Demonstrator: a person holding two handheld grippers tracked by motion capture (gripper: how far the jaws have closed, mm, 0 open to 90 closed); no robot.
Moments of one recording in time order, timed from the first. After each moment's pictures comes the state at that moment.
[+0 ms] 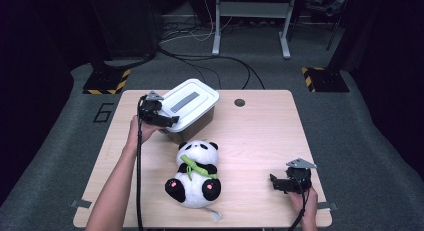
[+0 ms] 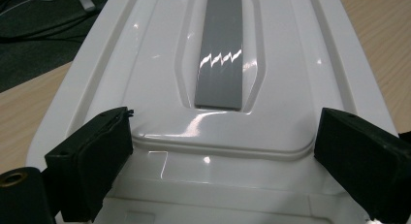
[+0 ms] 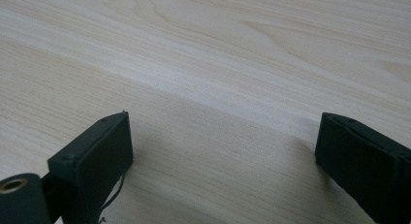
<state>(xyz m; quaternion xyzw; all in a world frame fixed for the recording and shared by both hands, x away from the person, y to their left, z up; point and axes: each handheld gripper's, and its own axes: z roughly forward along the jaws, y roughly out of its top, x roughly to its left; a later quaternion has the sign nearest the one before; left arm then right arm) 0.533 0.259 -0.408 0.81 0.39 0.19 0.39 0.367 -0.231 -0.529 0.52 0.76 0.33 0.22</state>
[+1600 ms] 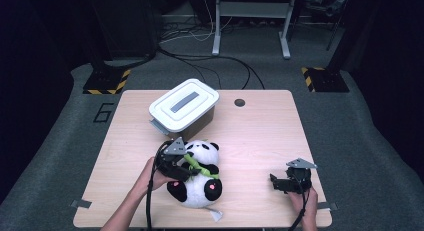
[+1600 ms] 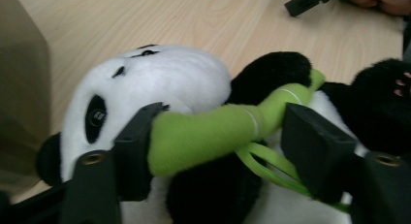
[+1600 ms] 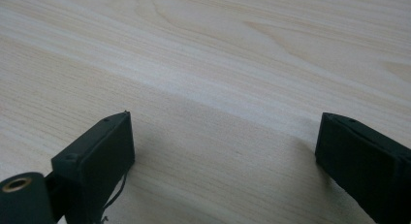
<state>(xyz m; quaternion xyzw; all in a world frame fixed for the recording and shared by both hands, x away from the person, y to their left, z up) 0.387 0.188 -0.432 0.89 0.20 0.08 0.41 0.367 -0.231 -0.529 0.52 0.76 0.33 0.22</state>
